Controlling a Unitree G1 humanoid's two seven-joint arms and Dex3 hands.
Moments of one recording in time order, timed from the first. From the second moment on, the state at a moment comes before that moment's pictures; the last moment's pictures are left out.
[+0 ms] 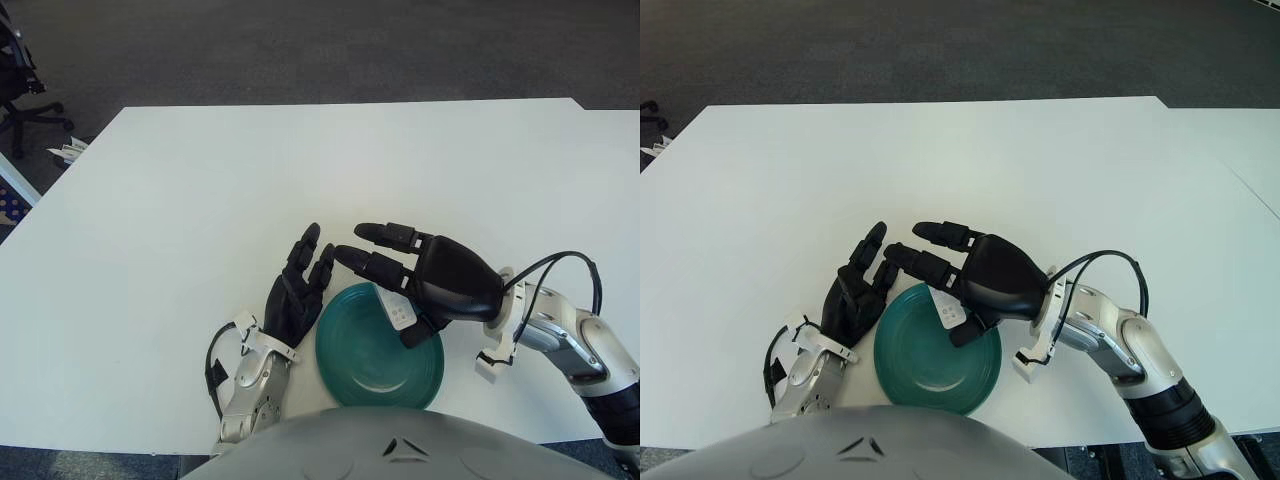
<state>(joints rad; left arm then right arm) 0.35 -0.10 -0.22 -0.04 -0.51 -0.17 -0.36 -0.02 -0.65 0.19 -0.39 -0.72 -0.84 0.17</state>
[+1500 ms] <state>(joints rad) 0.34 -0.11 -0.21 -0.05 -0.30 -0.23 -0.20 0.03 -0.69 0.15 -0.53 -0.55 -0.77 0.37</state>
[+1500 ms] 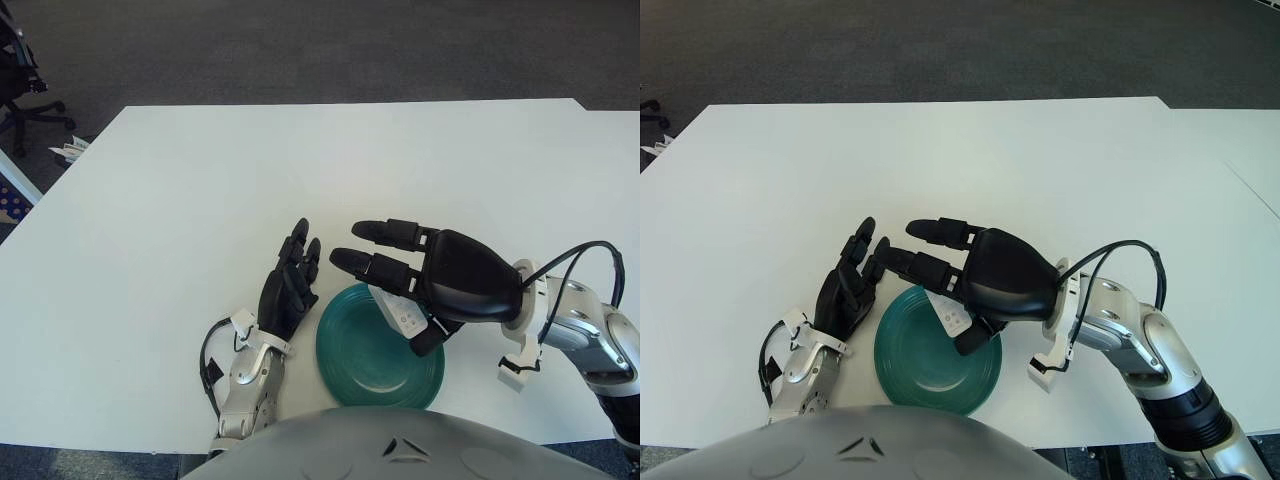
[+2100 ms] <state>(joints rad) 0.35 -0.11 -0.21 -0.11 -0.40 -0.12 -0.14 0.02 -0.74 0.17 -0.51 -0.52 -0.77 0.49</state>
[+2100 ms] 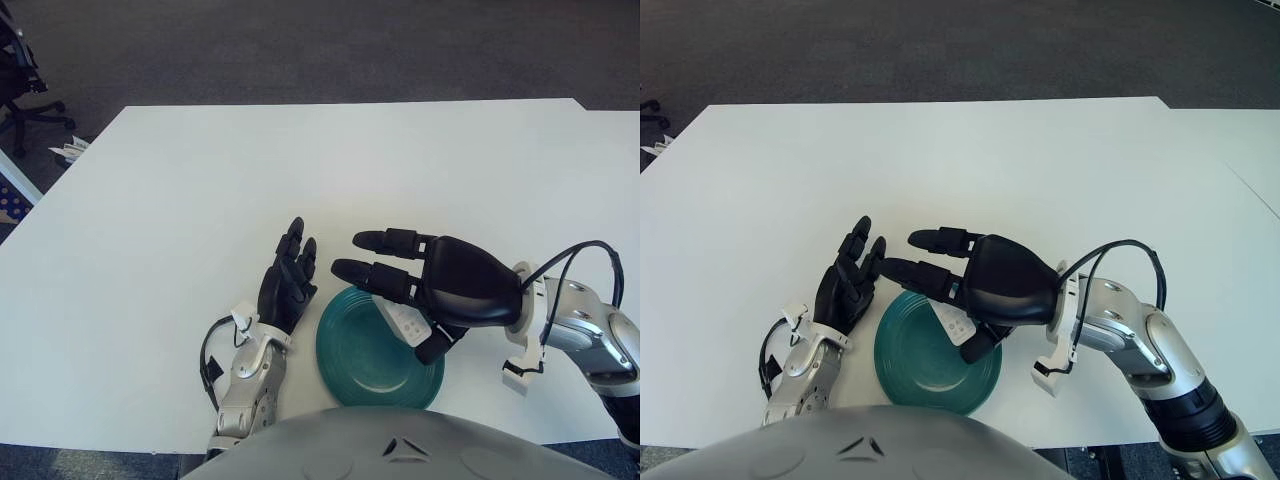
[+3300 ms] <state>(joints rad) 0.34 -0.10 -0.28 -0.13 -0.27 -0.12 0.04 0.00 -0.76 0.17 -0.48 -0.55 -0.85 0.49</state>
